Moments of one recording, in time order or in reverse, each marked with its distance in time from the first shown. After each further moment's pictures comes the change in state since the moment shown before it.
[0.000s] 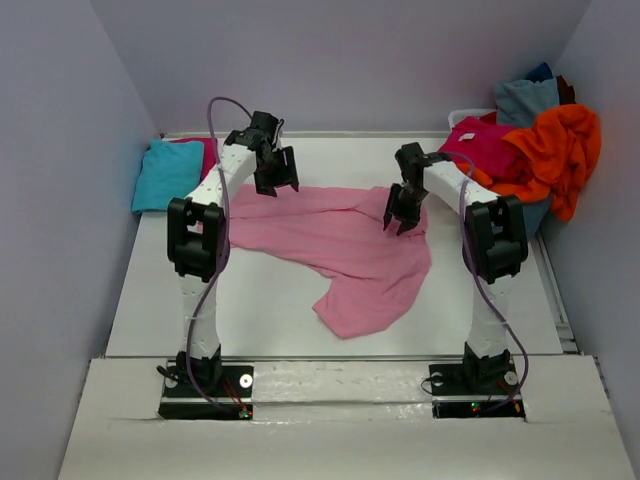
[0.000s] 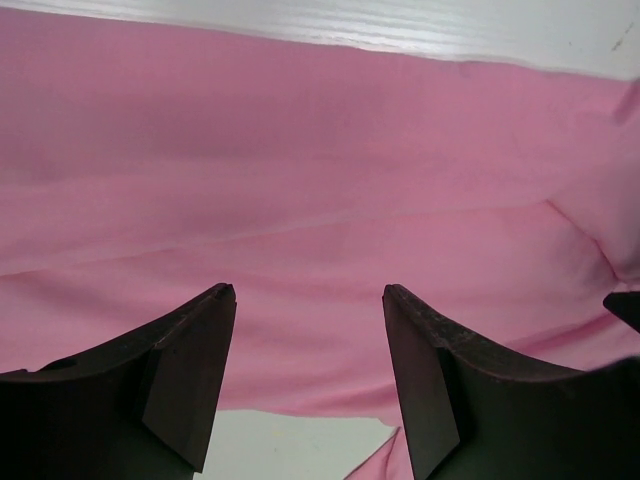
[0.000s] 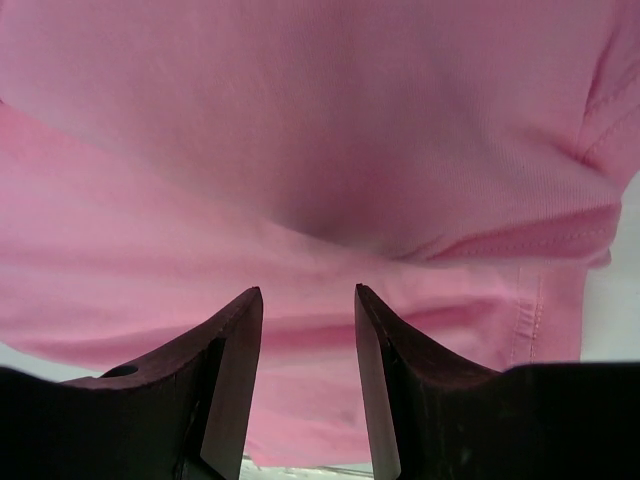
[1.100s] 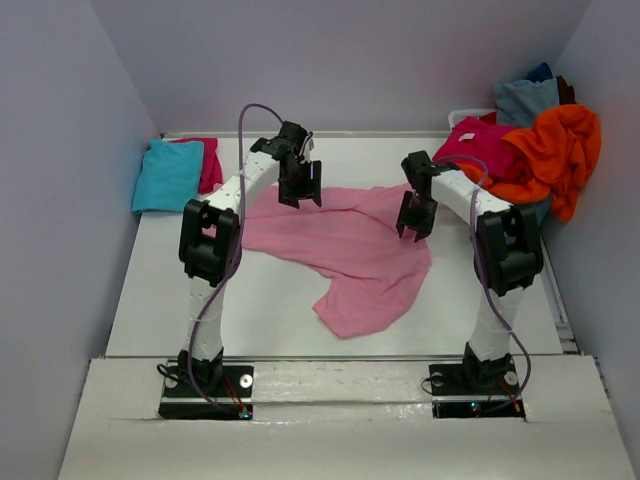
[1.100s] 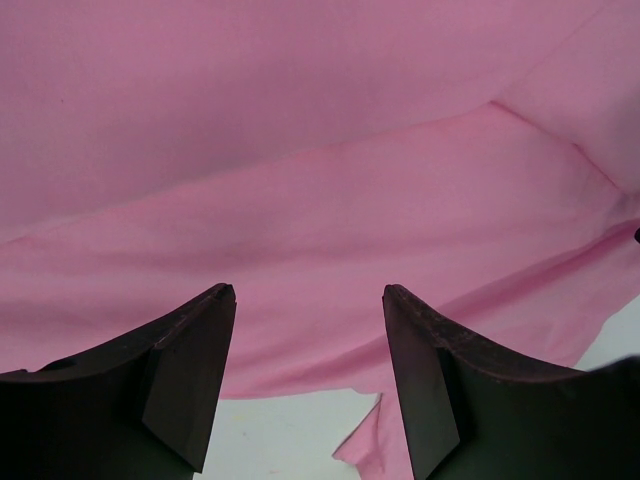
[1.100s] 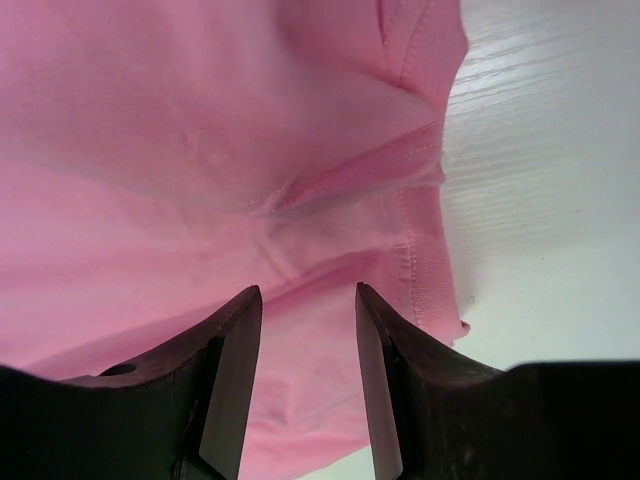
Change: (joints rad) left arm -0.150 0.000 -0.022 -0.010 0.045 0.054; right arm 0.000 -0.121 -0.154 0.031 0.211 0.008
